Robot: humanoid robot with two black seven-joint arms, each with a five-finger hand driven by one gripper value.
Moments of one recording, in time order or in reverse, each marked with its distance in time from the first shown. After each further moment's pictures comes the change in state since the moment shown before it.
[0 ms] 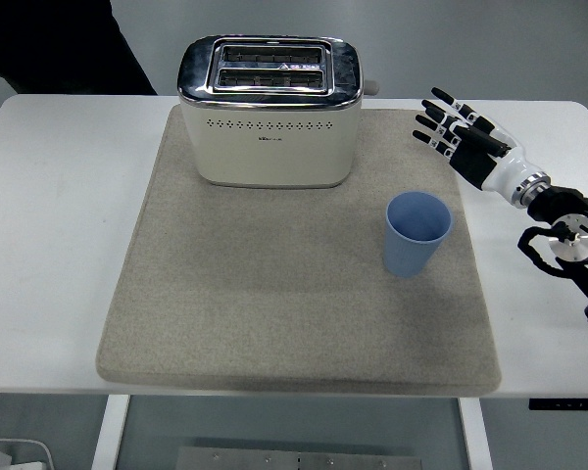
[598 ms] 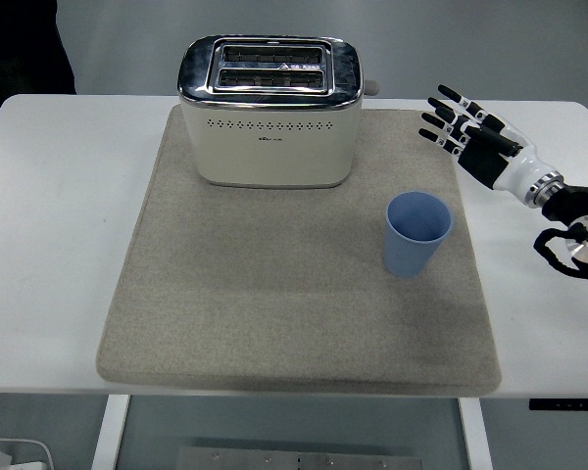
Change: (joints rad) left arm 0.000 0.000 0.000 0.001 -0.001 0.000 0.000; right arm -0.007 -0.060 -0.001 0.016 0.001 0.084 0.000
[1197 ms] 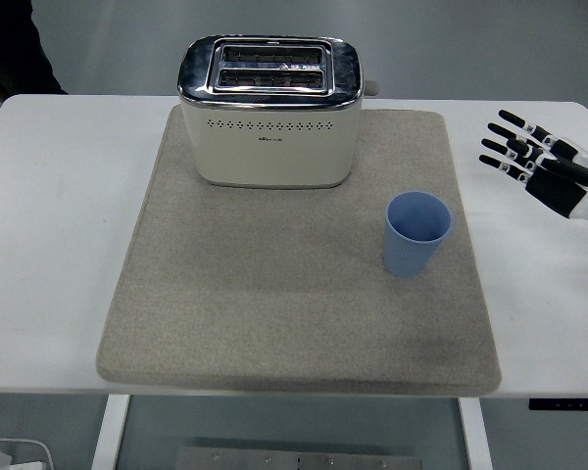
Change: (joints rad) left arm 0.000 0.000 0.000 -0.001 0.001 0.000 0.000; right arm -0.127 -0.240 0.003 0.065 -0.003 0.214 0.013
